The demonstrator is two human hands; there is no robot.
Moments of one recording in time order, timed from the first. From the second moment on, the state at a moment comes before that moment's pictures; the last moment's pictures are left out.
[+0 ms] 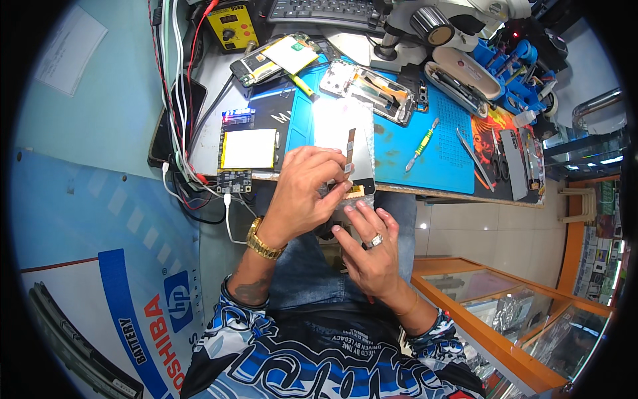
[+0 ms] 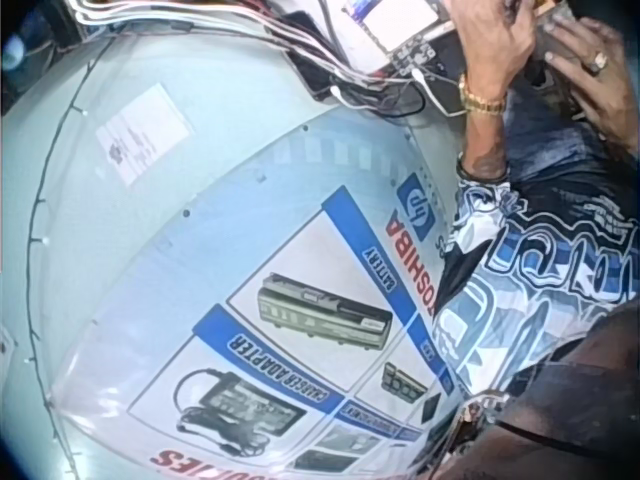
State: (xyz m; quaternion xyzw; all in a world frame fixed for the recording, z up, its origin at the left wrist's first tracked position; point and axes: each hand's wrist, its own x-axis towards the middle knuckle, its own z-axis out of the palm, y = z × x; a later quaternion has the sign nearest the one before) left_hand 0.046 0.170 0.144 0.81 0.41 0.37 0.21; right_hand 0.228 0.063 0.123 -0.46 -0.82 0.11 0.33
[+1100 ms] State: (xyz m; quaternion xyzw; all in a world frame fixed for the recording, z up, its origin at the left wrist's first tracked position) left_hand 0.041 0.169 0.148 0.77 0.43 0.39 0.27; right_hand 0.233 0.093 0.149 -0.47 -0.84 0.01 0.26
